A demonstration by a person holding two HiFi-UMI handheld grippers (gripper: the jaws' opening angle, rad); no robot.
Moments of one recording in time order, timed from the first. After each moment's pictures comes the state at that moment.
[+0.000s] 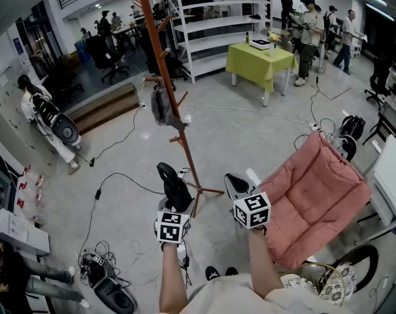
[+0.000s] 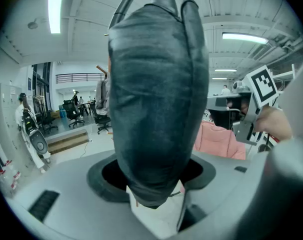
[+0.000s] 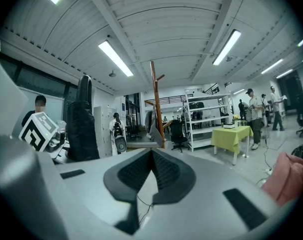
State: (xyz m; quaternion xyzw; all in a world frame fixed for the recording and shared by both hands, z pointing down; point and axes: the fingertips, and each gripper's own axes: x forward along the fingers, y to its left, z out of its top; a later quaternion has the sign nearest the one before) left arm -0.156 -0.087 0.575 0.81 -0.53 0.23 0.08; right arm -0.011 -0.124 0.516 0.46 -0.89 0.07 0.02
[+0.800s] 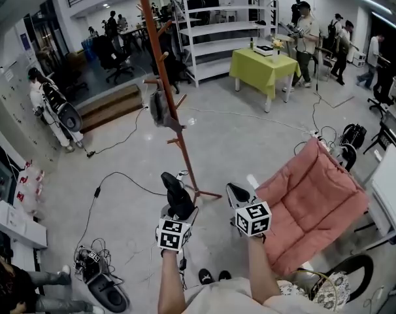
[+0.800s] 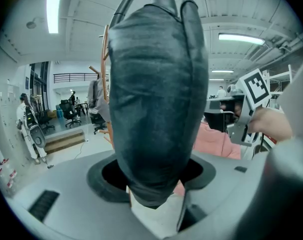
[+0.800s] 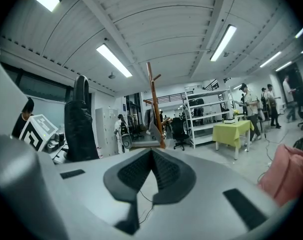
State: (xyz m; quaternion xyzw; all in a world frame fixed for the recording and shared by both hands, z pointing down) left arm -0.122 -0.058 0.587 0.82 -0.52 0.23 0.08; right arm 0.018 -0.102 0.537 0.45 -0.89 0.10 0.02
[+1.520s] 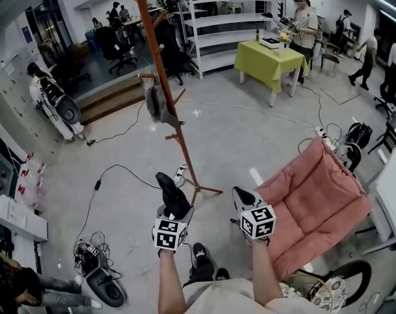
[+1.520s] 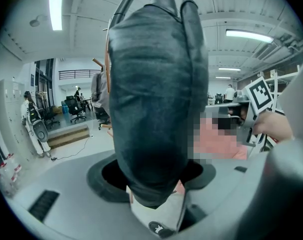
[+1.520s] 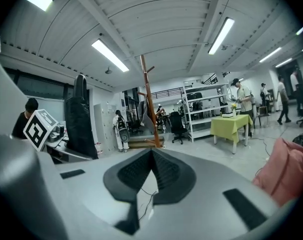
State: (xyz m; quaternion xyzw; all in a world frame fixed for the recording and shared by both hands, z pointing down) left arm -0.134 -0.066 0.603 0.80 -0.54 0.24 0.10; right arm 0.040 -0.112 0.575 0.44 -0.89 0.12 0.04
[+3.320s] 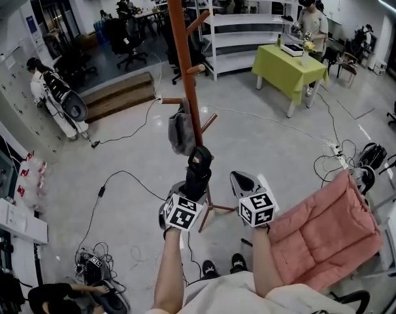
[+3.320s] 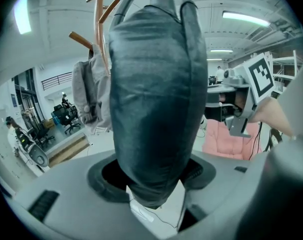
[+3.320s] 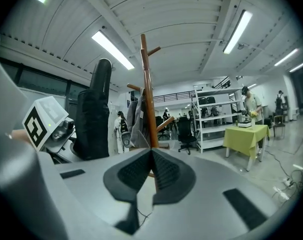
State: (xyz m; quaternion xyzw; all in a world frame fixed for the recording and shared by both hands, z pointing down) left arm -0.168 -0.257 0.571 0.80 -0.49 0.33 0.07; right arm -0.060 -0.294 0.522 0.41 -0.91 0.07 0.04
